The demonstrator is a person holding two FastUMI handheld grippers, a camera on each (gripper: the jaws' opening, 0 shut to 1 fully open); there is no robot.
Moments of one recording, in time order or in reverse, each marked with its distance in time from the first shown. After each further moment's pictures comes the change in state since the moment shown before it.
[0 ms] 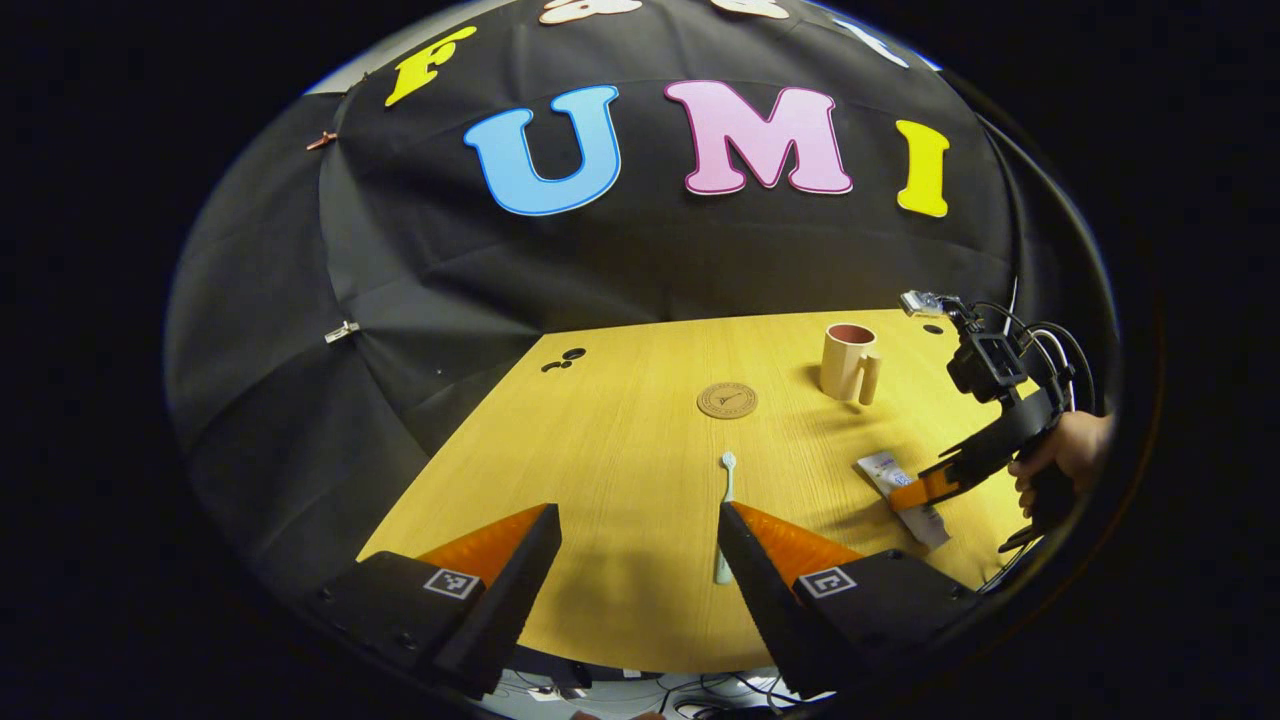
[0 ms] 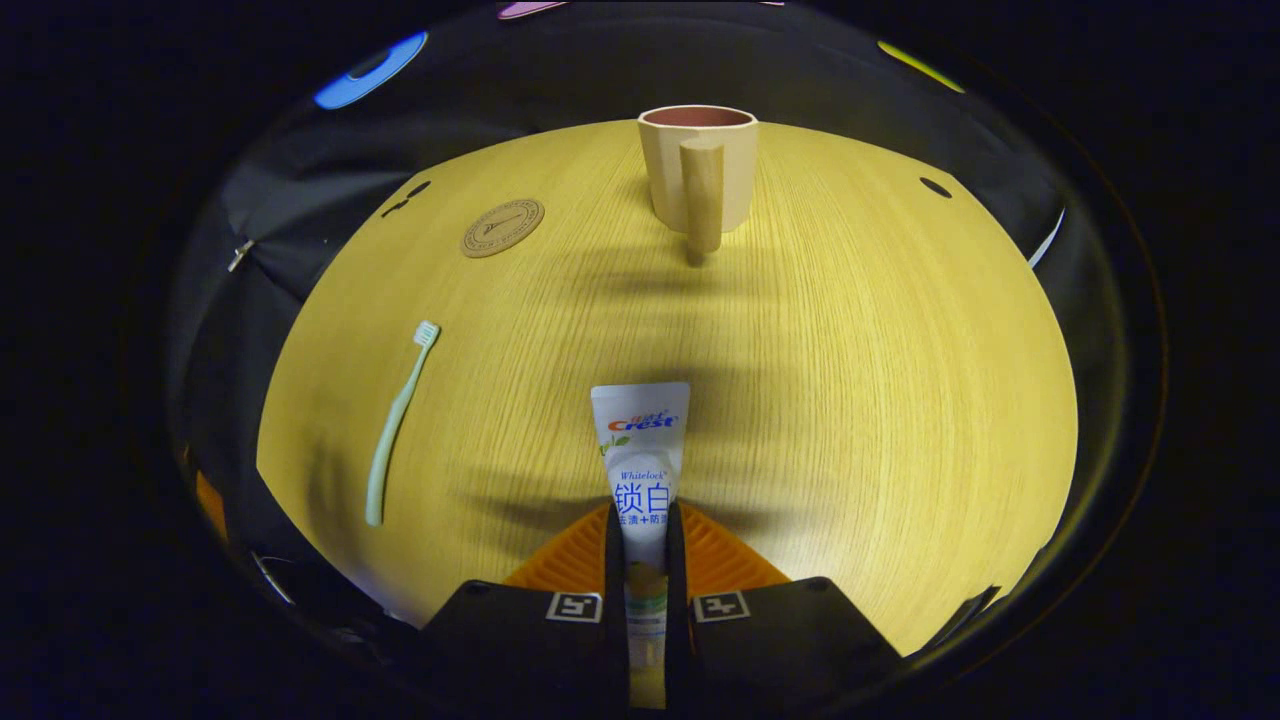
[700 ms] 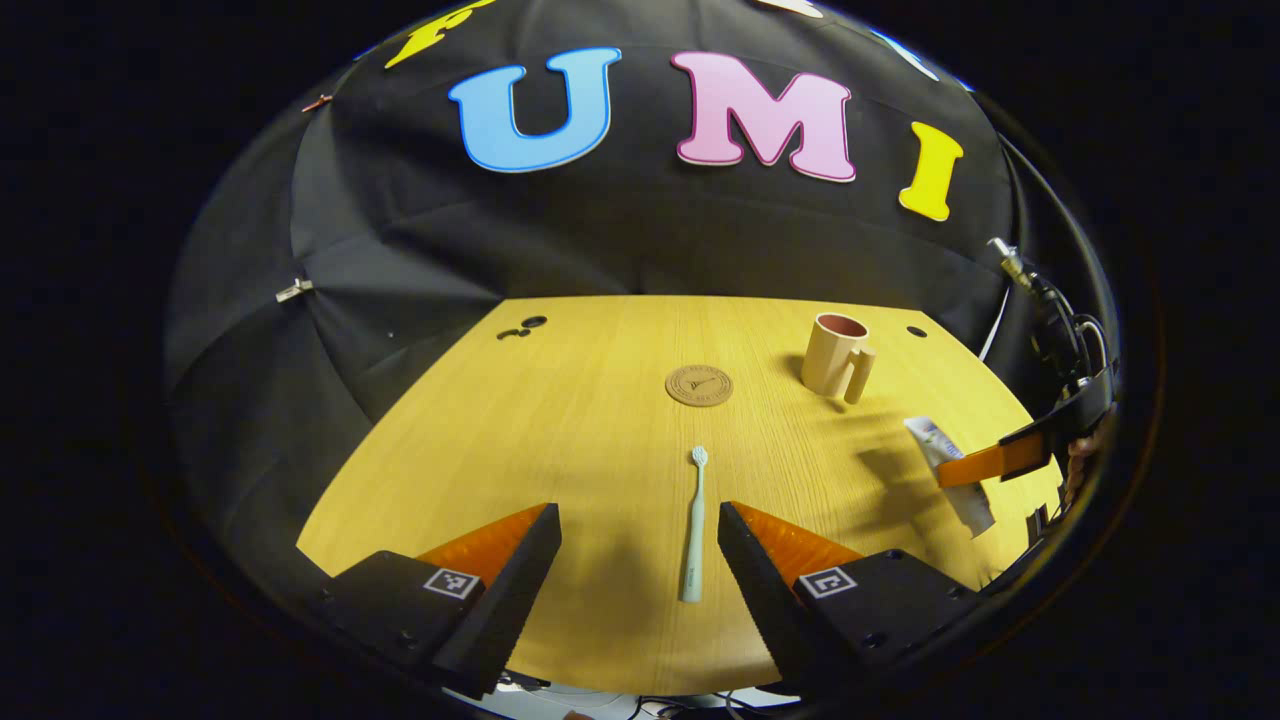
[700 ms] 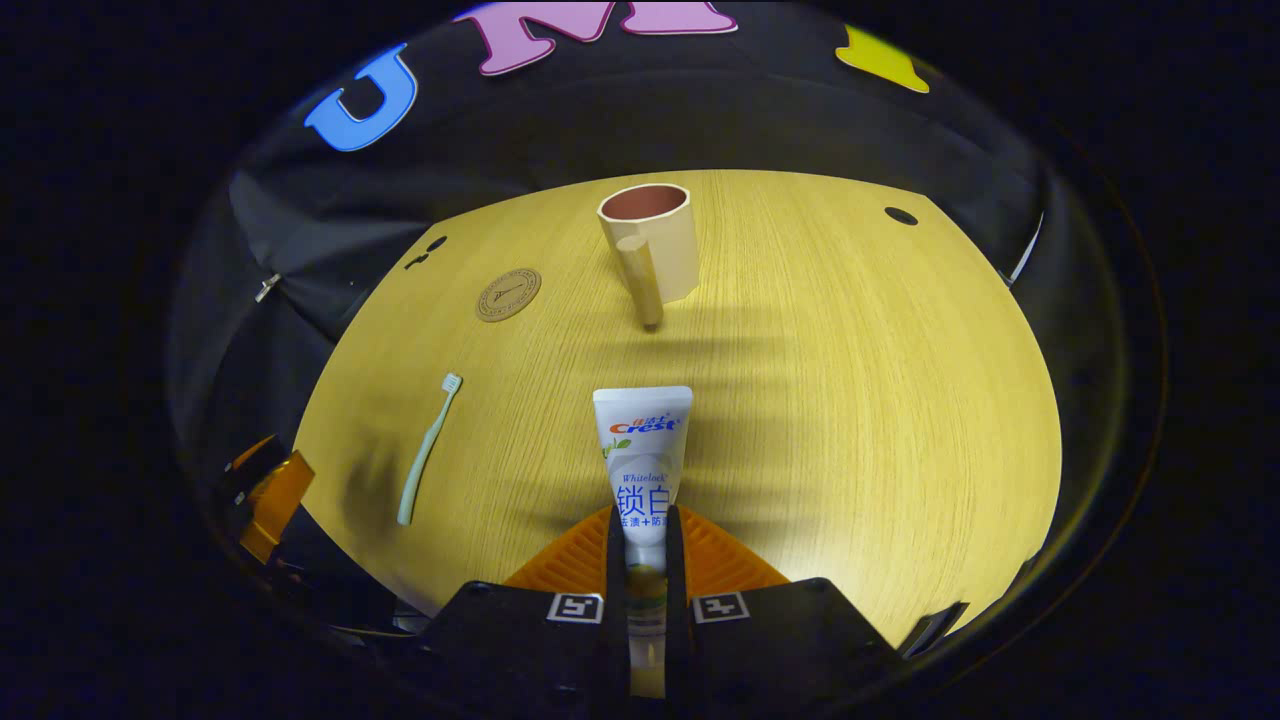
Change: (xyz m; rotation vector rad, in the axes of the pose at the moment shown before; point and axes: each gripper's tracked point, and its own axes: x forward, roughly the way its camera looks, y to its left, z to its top) left arm 0.066 -0.029 -0.016 -0.058 0.078 -0.127; right arm -0.067 -0.042 0.028 0.003 -0.159 0.033
